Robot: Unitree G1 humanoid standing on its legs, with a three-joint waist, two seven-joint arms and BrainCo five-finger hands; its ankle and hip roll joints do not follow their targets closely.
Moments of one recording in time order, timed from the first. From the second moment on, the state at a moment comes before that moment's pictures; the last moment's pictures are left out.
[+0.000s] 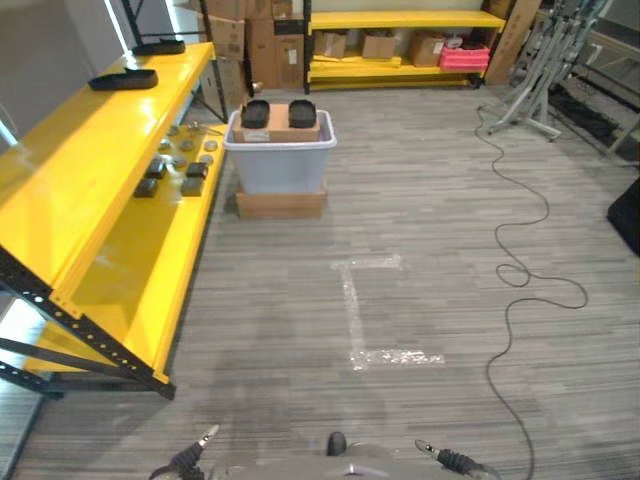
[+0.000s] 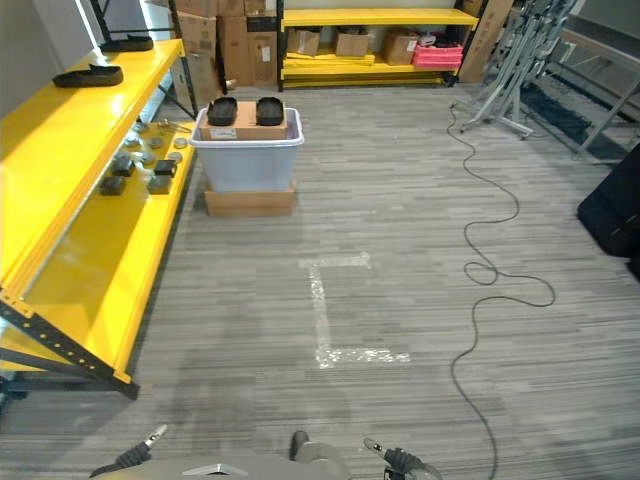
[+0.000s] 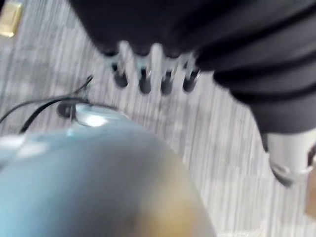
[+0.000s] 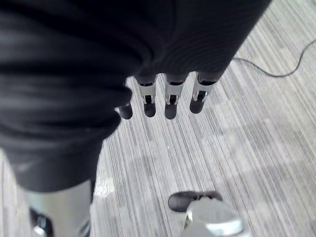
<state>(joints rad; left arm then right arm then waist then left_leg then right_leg) -0.05 0.23 -0.08 1.34 -0.37 -0.08 -0.05 -0.03 -0.29 0.07 1.32 0.34 0.06 -0.05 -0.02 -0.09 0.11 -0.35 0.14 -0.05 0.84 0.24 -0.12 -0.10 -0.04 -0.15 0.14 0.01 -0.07</state>
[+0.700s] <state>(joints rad) 0.03 0.22 -0.08 1.35 -0.41 -0.03 -0.01 -0.04 -0.28 0.16 1.33 0.23 0.04 -0.02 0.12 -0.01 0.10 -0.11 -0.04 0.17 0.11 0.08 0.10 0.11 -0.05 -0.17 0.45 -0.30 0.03</state>
